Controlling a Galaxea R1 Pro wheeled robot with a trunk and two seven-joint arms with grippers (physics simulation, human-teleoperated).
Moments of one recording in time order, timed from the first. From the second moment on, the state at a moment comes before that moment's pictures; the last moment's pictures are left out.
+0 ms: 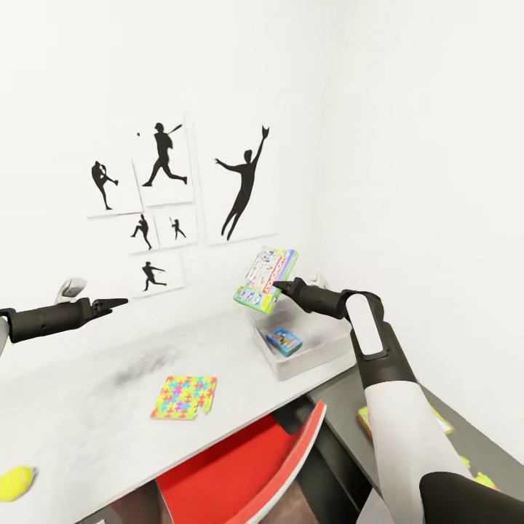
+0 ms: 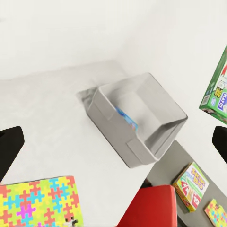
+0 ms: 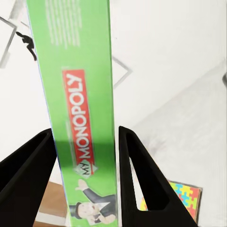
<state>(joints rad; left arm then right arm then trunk) -0.76 0.51 0.26 -1.15 0.37 1.04 -0.88 -0.89 0.15 -0.10 -1.12 -0.74 0.95 0.09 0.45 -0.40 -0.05</state>
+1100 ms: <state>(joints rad) -0.76 0.51 0.26 -1.15 0.37 1.04 -0.88 -0.89 0.15 -0.10 -1.12 -0.74 0.95 0.09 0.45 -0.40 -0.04</state>
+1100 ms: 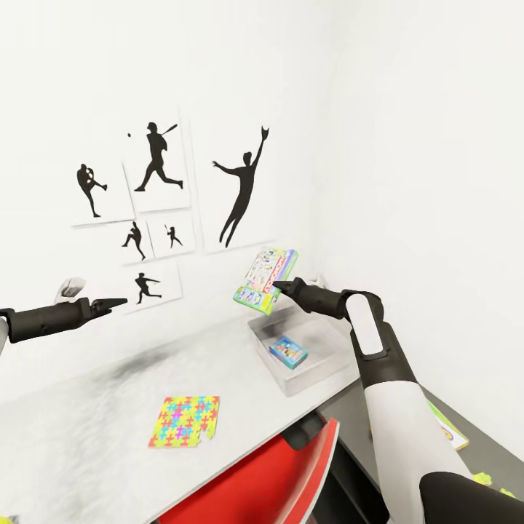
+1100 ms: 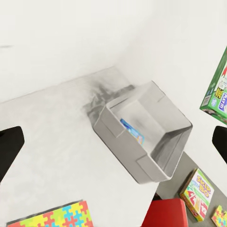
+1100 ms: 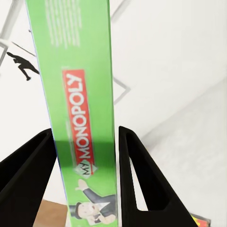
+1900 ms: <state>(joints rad) -0.76 0.51 0.26 -1.15 0.37 1.04 -0.88 -0.89 0.15 -0.10 -1.12 -0.74 0.95 0.09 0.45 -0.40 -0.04</state>
